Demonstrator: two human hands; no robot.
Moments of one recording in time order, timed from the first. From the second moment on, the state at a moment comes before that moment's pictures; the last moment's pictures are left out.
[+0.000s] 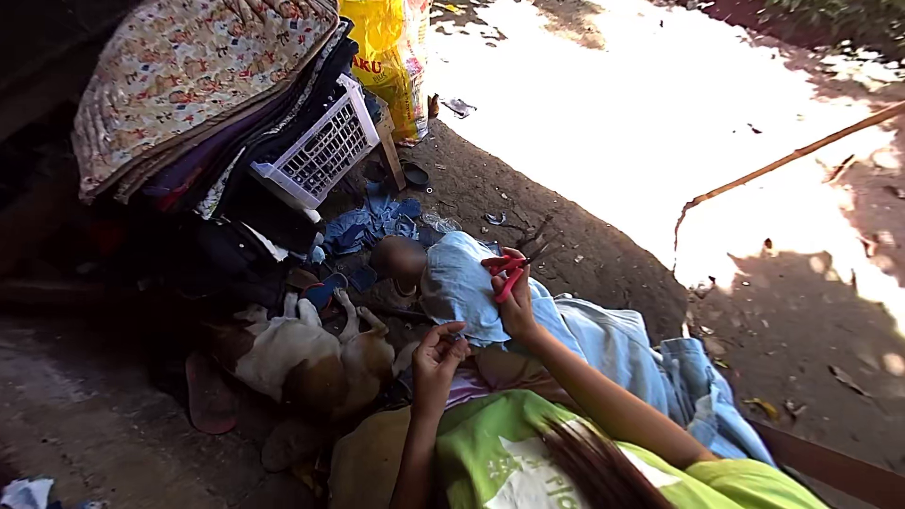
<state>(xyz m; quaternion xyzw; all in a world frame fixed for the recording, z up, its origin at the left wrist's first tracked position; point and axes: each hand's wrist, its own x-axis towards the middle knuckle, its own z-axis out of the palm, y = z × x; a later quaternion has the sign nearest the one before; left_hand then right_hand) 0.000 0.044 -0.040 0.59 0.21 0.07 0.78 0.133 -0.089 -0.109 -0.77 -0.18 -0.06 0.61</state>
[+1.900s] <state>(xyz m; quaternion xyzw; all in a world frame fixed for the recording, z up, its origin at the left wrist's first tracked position) -0.036 0.060 -0.014 0.56 0.24 0.10 0.79 0.073 -0.127 -0.043 -0.39 -0.26 0.63 0.62</state>
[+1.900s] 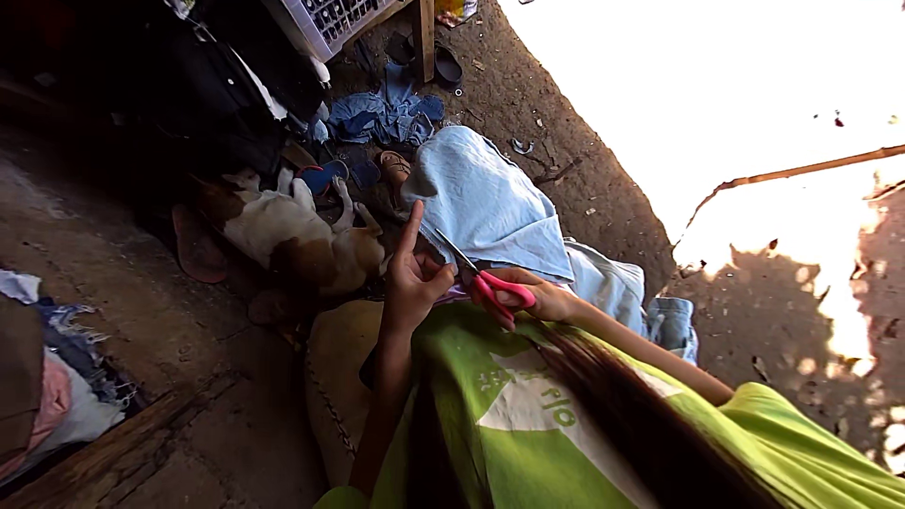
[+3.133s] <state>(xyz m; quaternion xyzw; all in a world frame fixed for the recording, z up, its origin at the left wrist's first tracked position) -0.035 0.056 -0.010 0.57 0.29 0.13 0.76 0.075 -0.122 -0.043 -0.46 -0.29 0.59 0.59</state>
